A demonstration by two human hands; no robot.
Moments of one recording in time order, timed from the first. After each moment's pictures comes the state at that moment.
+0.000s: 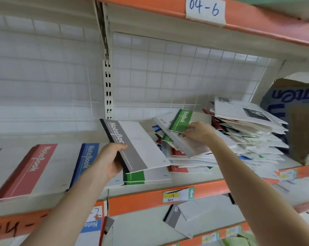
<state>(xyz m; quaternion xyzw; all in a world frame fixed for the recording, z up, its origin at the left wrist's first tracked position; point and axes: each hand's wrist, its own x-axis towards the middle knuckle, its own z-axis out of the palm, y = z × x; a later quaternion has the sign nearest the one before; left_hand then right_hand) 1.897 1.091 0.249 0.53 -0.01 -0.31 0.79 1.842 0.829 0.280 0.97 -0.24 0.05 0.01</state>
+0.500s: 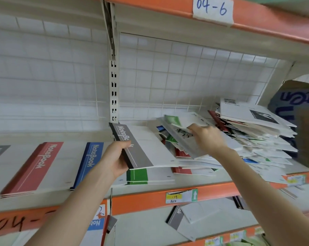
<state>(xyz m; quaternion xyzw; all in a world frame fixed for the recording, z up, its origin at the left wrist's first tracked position) 1.896 1.088 0.248 0.50 0.00 -0.31 0.81 1.822 0.839 0.268 0.95 -0.05 0.30 0.12</state>
